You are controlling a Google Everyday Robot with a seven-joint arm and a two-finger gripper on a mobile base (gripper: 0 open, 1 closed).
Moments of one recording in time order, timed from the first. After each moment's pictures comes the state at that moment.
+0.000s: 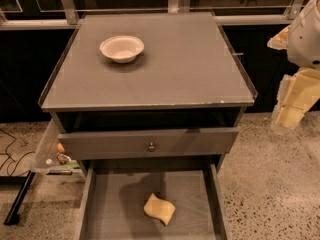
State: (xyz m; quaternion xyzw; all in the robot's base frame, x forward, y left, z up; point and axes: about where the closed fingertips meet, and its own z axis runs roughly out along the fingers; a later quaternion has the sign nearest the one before) arm 0.438 -0.217 0.977 -0.60 0.78 -0.03 0.16
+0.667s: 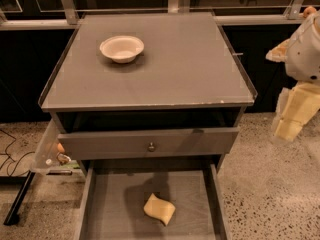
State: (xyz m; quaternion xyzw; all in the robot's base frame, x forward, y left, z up) arm 0.431 -0.218 0.956 -0.60 0.78 -0.02 0.15
